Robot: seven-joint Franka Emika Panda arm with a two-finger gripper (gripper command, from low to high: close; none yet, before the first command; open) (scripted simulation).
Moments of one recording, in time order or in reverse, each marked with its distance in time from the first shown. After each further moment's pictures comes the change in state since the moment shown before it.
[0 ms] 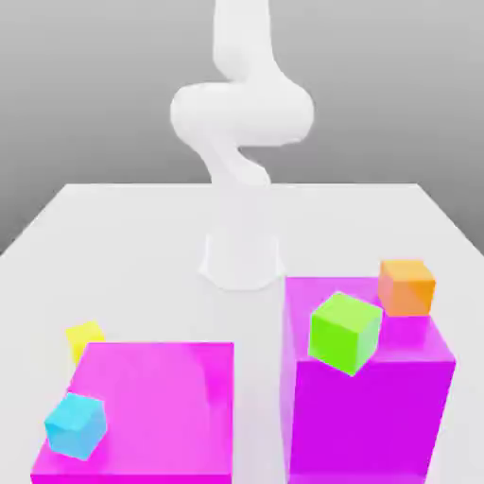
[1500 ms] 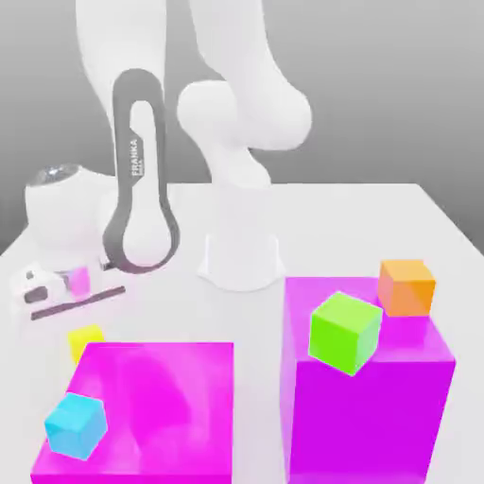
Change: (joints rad) arm -0.394 0.933 -0.242 -0.455 0.388 0.635 -1.515
